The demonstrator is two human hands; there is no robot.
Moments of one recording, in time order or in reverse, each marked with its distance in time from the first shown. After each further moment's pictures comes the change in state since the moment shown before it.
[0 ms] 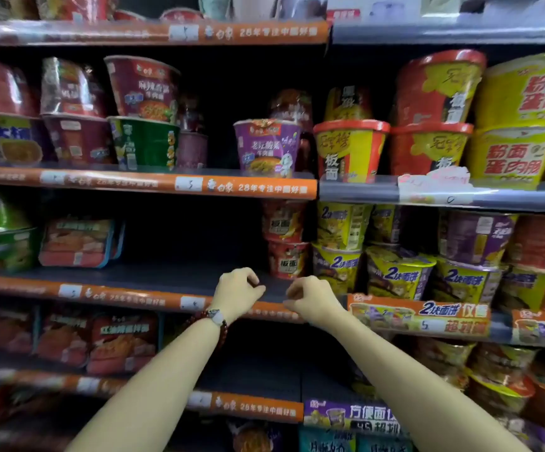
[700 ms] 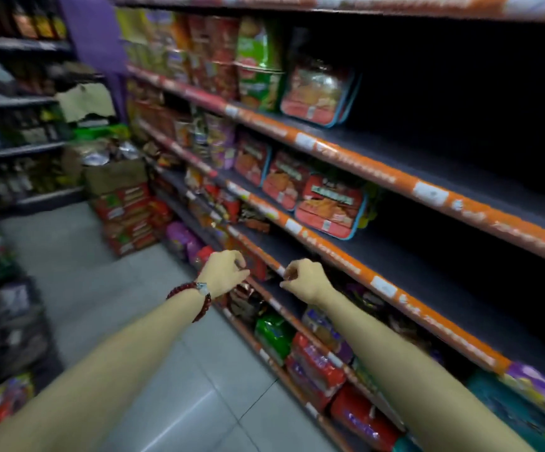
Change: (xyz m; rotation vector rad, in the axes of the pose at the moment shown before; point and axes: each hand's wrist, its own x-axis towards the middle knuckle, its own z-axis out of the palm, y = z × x) left_hand -0.239 -0.315 -0.113 0.168 0.104 -0.748; right_hand -0.062 -0.176 0.336 0.085 -0.679 -0.334
